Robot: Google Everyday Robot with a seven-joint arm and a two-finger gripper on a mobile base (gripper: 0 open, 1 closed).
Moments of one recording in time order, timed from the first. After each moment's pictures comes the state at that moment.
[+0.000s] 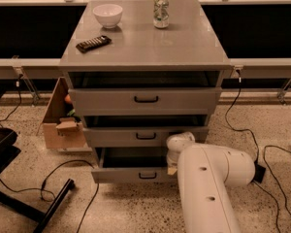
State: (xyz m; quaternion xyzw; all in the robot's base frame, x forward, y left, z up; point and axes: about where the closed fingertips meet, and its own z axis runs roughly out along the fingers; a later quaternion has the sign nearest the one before) arm 0.704 -0.146 0.193 -0.66 0.75 0.02 0.06
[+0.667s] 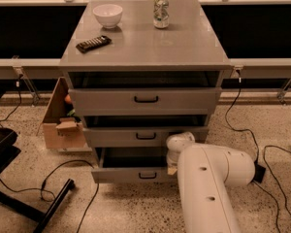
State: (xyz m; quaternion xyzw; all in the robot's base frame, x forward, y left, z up) arm 0.704 -0.146 0.192 -0.66 0.75 0.02 0.06
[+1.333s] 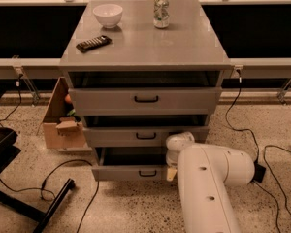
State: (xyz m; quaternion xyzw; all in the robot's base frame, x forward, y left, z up) arm 0.704 -0.146 0.192 -0.66 0.75 0.02 0.06
